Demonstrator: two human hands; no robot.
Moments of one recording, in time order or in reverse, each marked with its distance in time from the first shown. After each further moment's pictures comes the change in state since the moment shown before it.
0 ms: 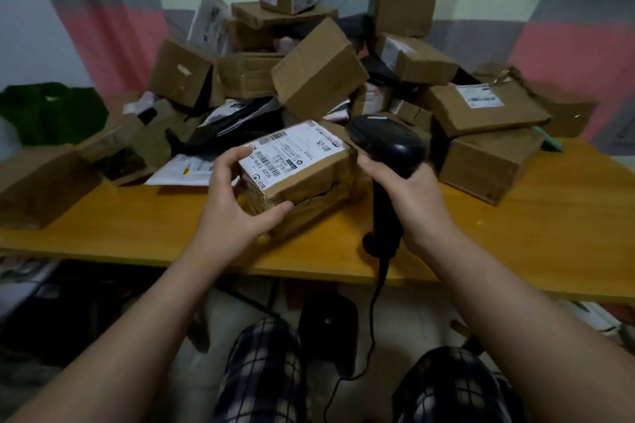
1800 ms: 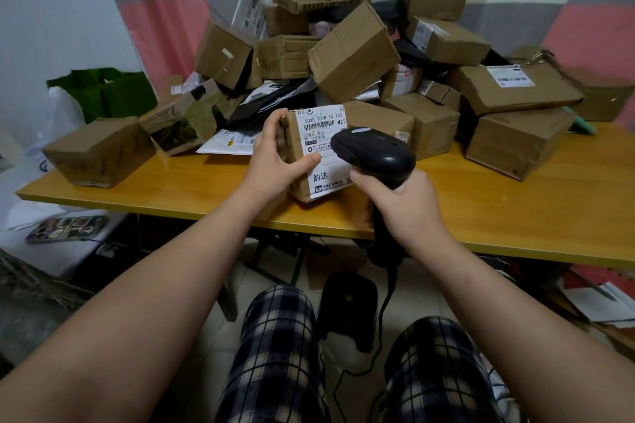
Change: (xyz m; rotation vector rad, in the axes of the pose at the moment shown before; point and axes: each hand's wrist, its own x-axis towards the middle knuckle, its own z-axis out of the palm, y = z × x) left_hand 0.022 -0.032 -0.003 0.058 0.002 -0.105; right_hand -0.054 0.023 0.036 -0.181 -0.066 -0.127
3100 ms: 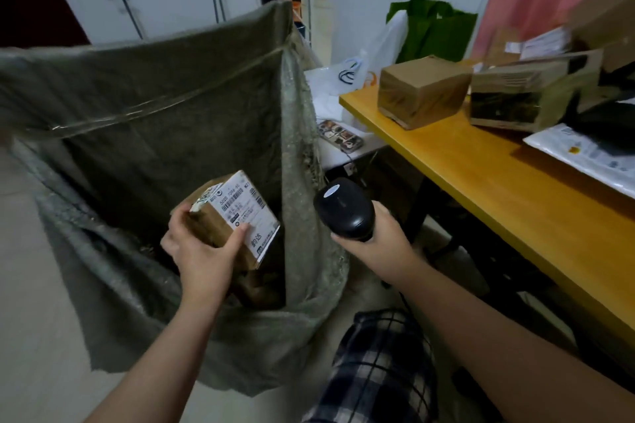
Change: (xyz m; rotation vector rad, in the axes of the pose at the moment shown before) left_hand -0.325 -0.123 -0.232 0.389 1.284 -0.701; right_hand -0.053 0.033 0.335 -0.081 -1.084 -0.132
